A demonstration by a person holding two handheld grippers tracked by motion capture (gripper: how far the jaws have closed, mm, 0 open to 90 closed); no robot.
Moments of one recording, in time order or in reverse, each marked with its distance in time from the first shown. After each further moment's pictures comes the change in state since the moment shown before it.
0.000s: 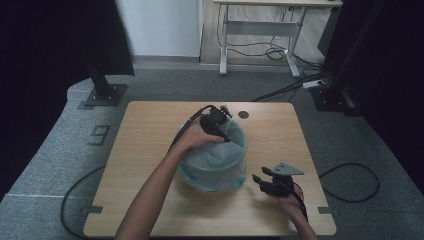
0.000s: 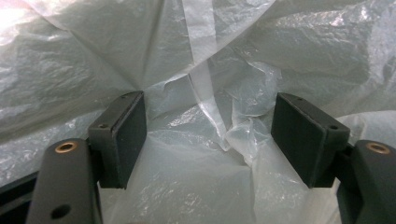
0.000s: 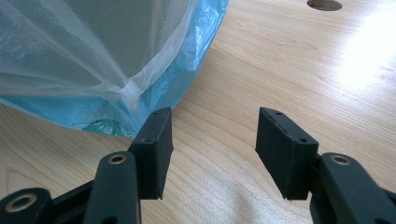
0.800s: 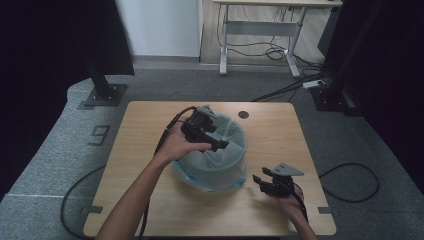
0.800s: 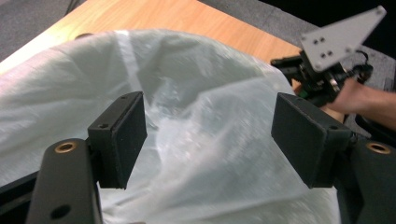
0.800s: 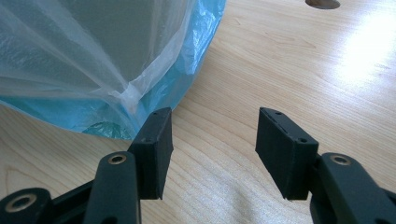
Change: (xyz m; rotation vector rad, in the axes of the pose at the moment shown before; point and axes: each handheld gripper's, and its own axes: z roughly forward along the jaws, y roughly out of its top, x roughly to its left) left arm -0.038 -0.049 -0.083 -0.287 -0.121 0.054; right arm 0.001 -0.001 -0.001 0.009 -0.007 0.001
